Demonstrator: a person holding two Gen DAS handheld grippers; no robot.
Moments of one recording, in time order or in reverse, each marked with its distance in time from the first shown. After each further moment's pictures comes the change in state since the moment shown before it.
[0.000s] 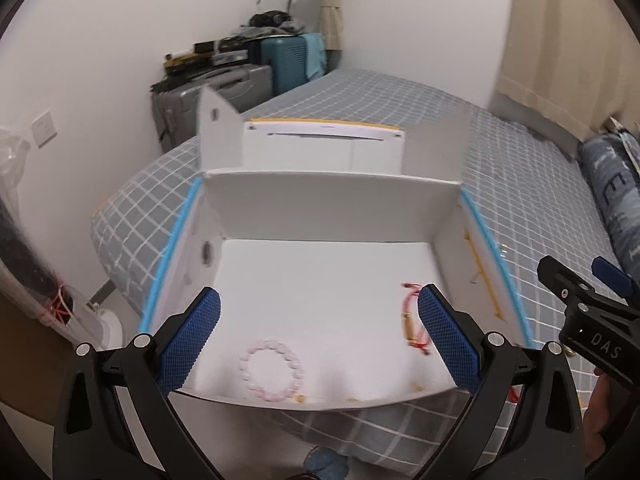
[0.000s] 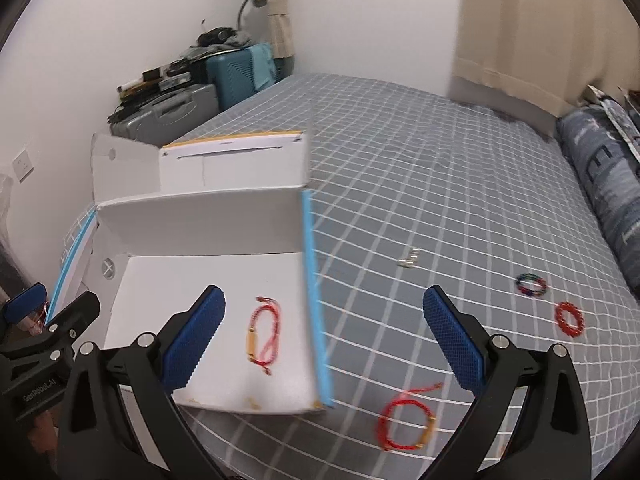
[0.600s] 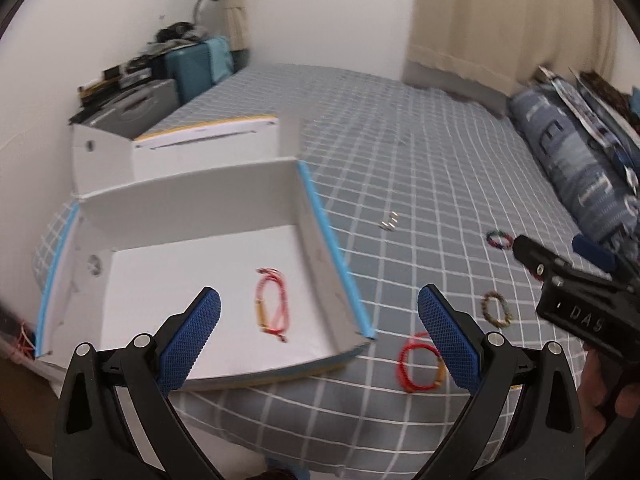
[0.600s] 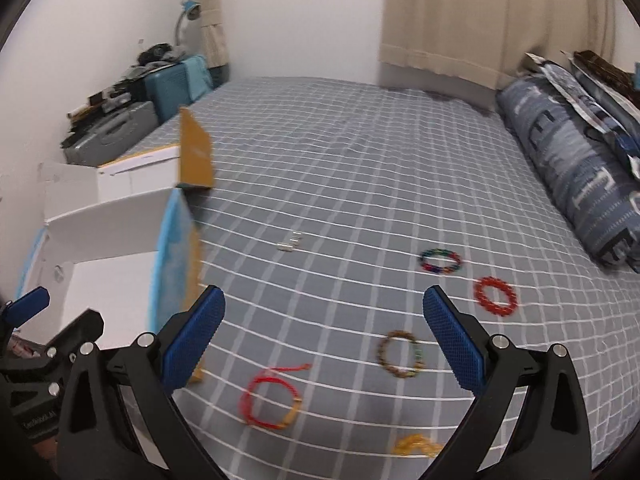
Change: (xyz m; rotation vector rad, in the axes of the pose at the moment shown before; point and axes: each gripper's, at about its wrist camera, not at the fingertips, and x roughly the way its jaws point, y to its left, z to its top) left arm -0.007 -0.145 -0.025 0.176 0.031 -0.182; right arm -0.026 -0.142 -0.028 0.106 0.006 -0.125
